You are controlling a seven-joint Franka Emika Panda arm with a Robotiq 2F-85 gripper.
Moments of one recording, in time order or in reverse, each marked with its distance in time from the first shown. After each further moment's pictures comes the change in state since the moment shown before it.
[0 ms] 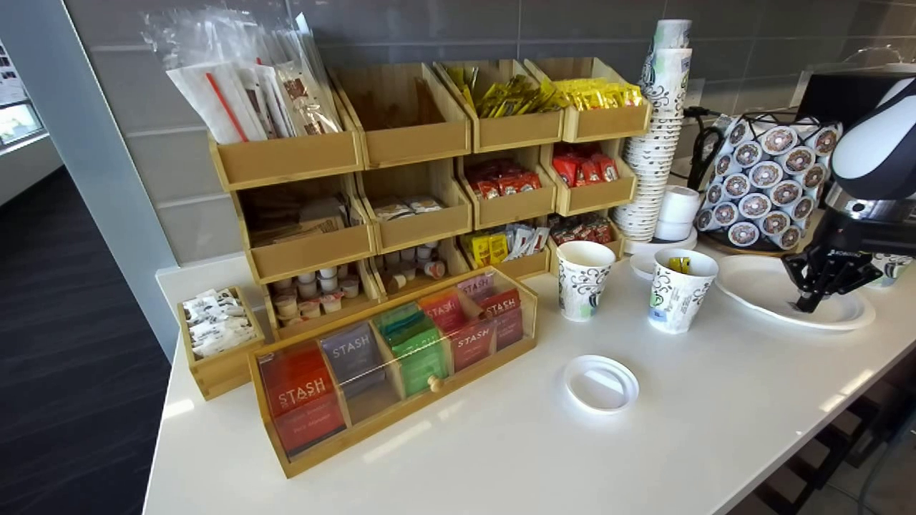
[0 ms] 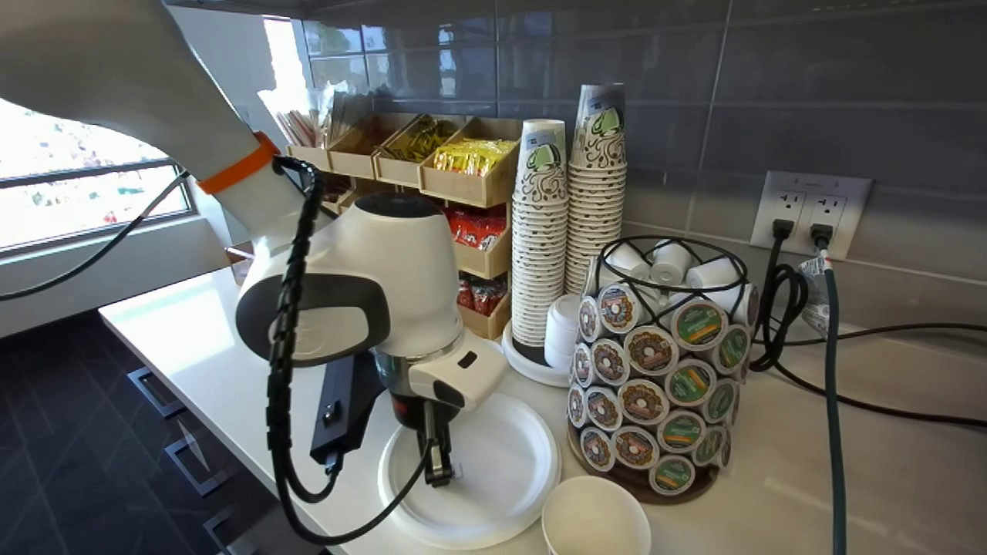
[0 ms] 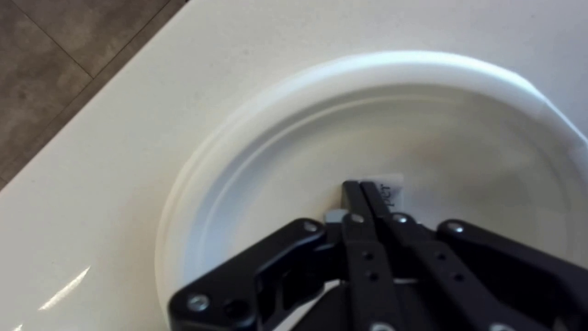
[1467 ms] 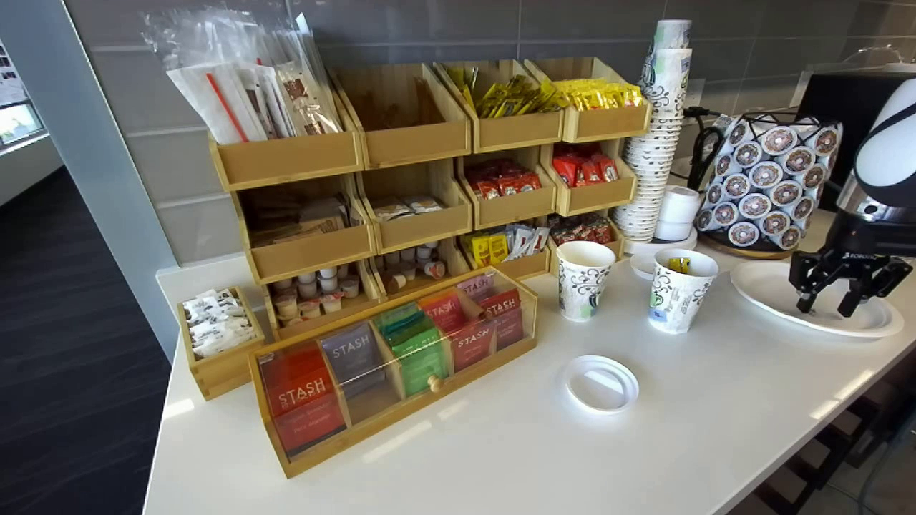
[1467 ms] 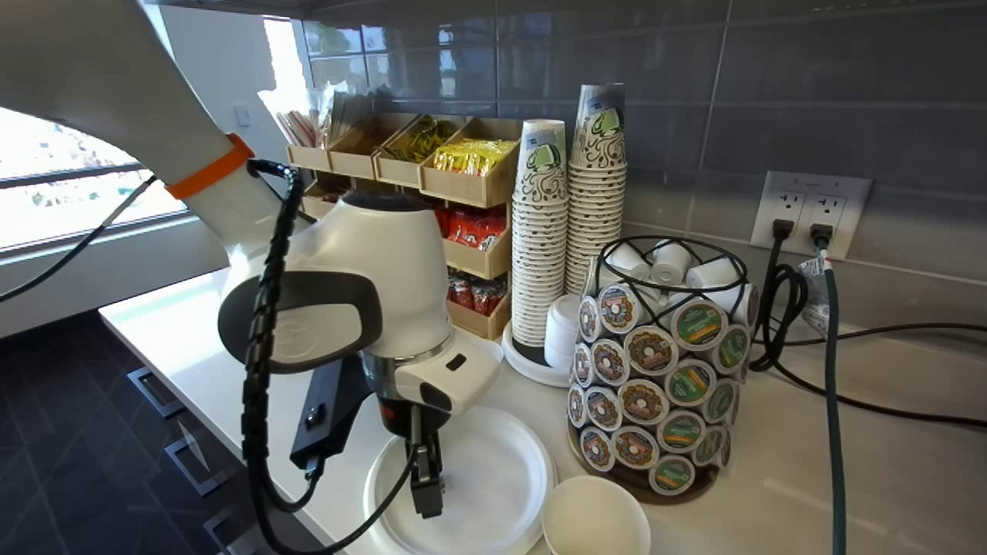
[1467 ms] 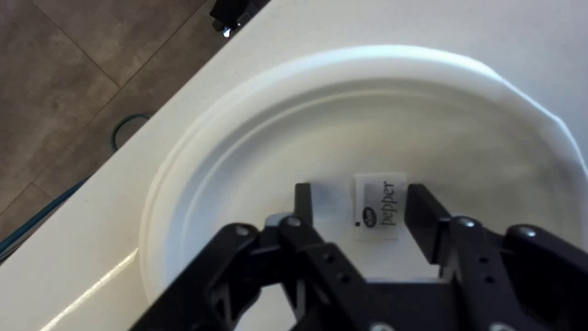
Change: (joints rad) arm -0.010 -0.036 -0.017 -0.038 -0.140 -0.015 0.116
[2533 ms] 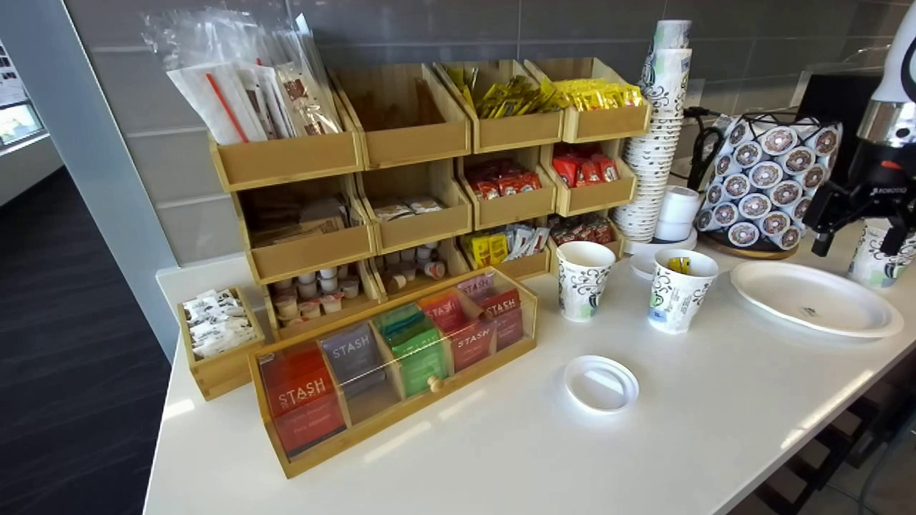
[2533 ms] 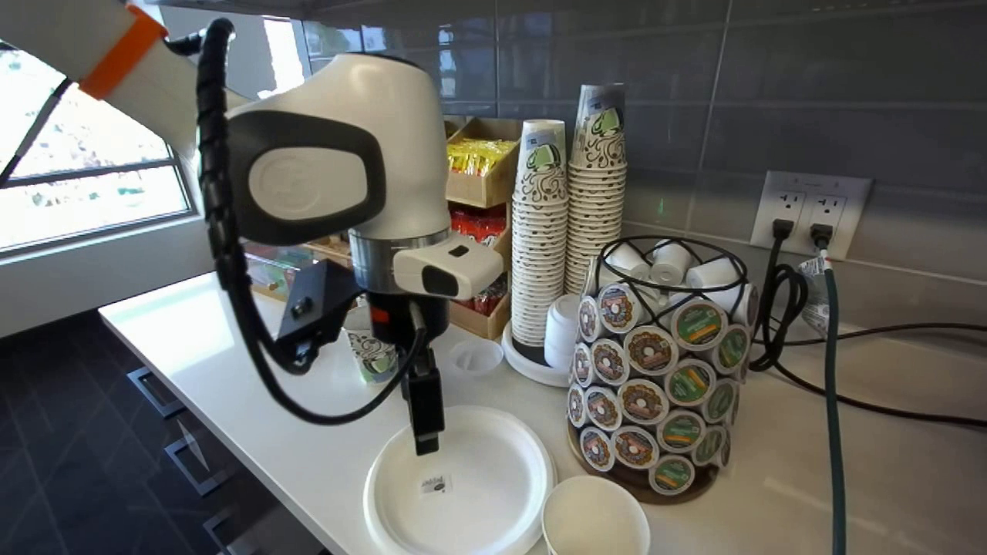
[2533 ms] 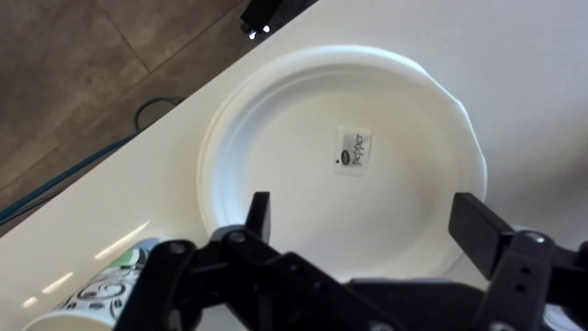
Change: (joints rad) arm -0.006 -0.250 0.005 0.077 -0.204 -0.361 0.053
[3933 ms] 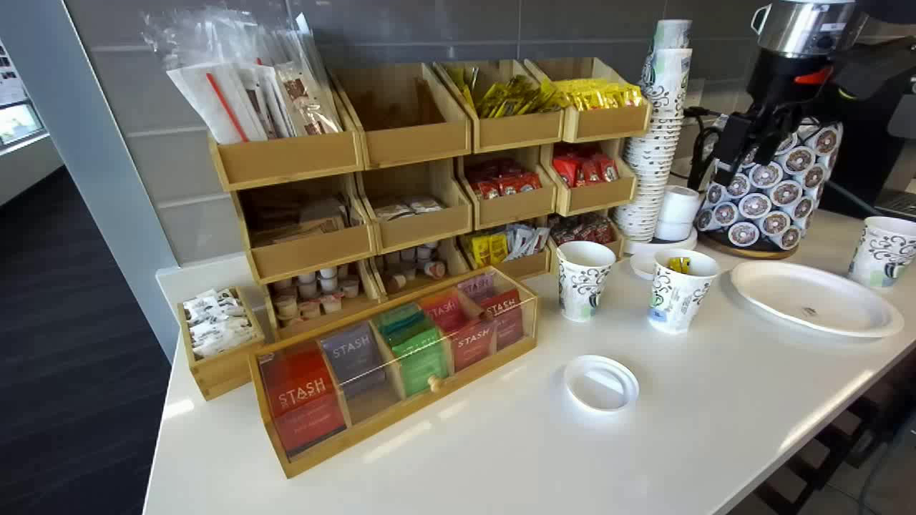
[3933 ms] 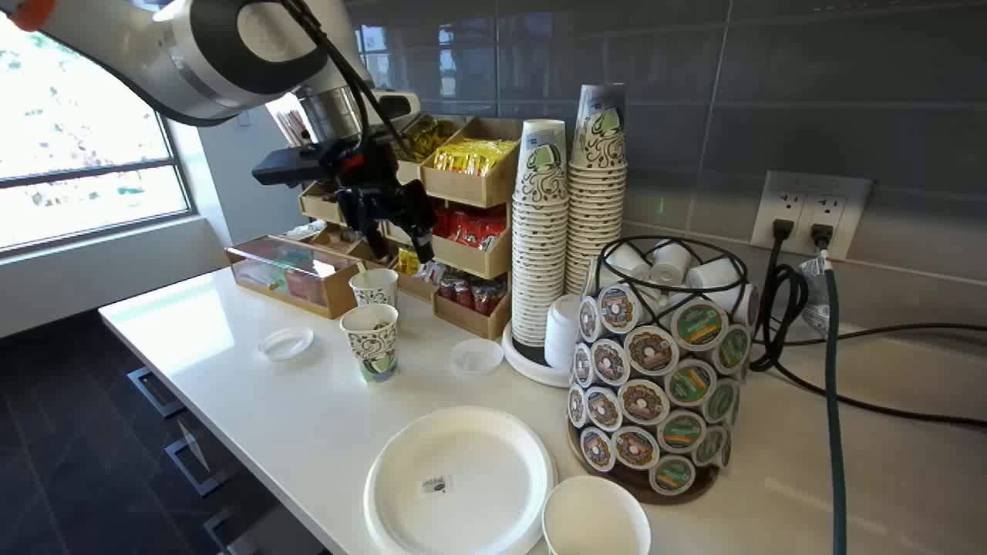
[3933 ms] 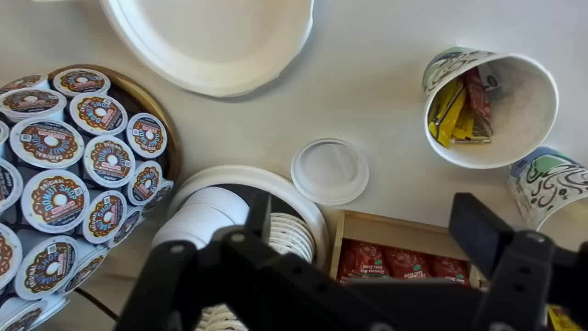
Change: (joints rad) arm 0.160 -0.083 0.229 0.170 -0.122 -0.039 -0.182
